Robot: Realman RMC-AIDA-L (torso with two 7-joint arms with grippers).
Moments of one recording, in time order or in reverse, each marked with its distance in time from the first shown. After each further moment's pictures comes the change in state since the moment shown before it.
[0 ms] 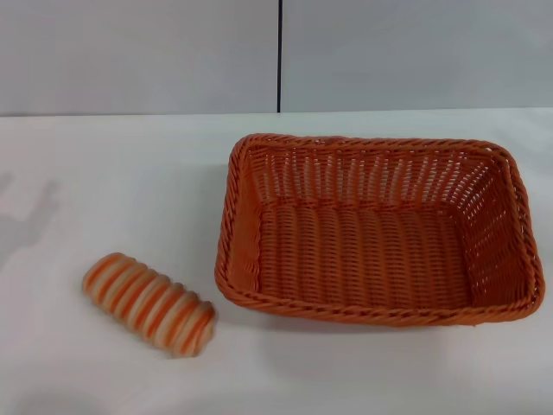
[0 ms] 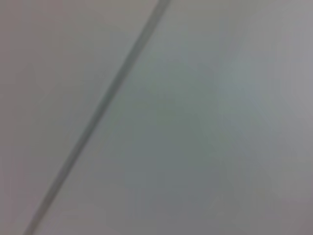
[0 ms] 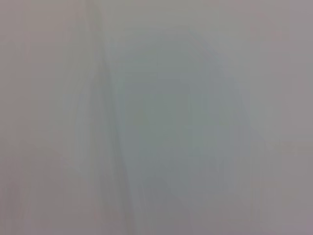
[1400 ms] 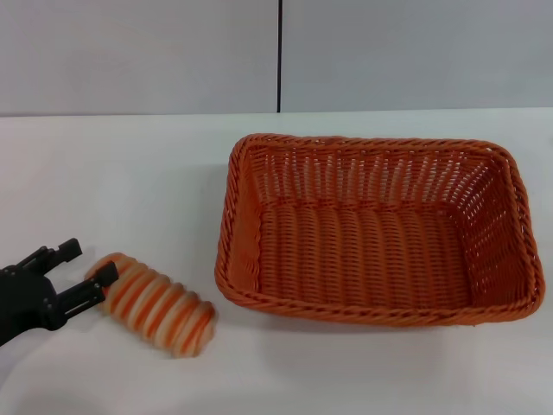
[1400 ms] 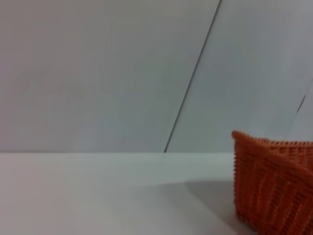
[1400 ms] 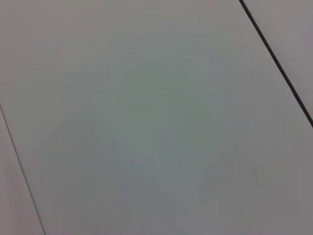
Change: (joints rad) left arm 0.003 -0.003 0.226 0.178 0.446 -0.148 -0.060; right arm -0.071 0.023 0.137 0.242 0.130 -0.006 -0.118
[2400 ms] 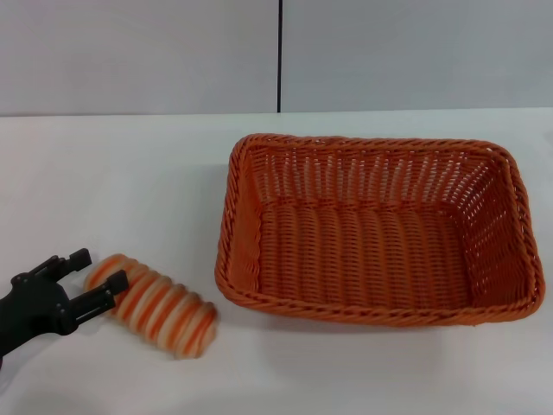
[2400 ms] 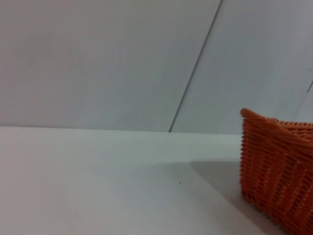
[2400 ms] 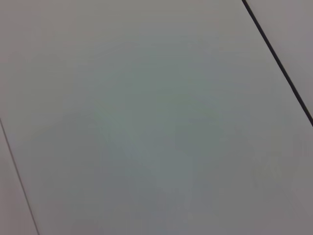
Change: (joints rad) left arm -0.013 0.000 0.007 -0.025 0.026 -0.058 -0.005; right arm 0.018 -0.002 0.000 0.014 0.000 -0.025 -0.019
